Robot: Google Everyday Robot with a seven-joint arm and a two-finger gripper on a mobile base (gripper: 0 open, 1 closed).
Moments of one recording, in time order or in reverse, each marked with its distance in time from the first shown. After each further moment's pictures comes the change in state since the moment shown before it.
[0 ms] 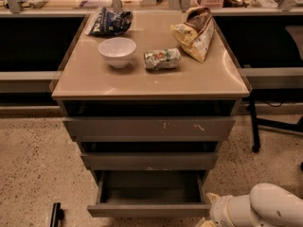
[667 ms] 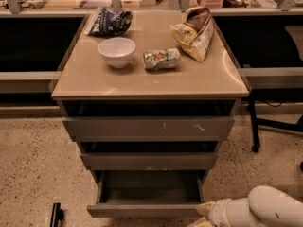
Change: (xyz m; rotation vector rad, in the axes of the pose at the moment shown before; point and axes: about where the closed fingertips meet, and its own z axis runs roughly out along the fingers) arm 0.009 0.004 0.012 -0.030 0.001 0.020
